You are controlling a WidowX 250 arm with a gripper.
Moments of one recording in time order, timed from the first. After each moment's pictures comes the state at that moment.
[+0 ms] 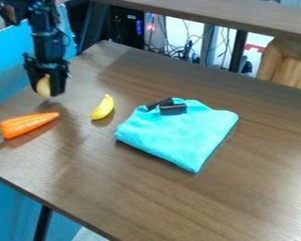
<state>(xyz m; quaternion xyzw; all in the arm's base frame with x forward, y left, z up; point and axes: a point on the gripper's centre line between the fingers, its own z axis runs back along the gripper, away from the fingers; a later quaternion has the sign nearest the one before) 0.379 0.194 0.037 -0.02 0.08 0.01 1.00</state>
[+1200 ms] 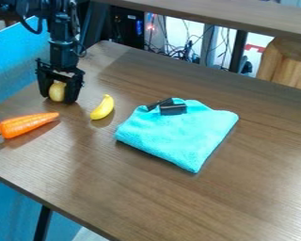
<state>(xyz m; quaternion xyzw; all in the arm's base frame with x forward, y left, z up) 0.388 0.184 0.025 0.03 0.10 0.04 0.99</state>
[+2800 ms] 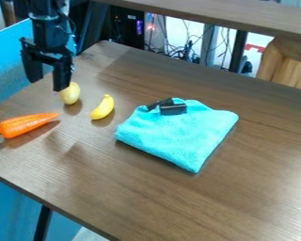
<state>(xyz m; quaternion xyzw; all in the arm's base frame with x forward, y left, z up) 0.339 0.160 0.091 0.03 0.05 0.01 1.00</state>
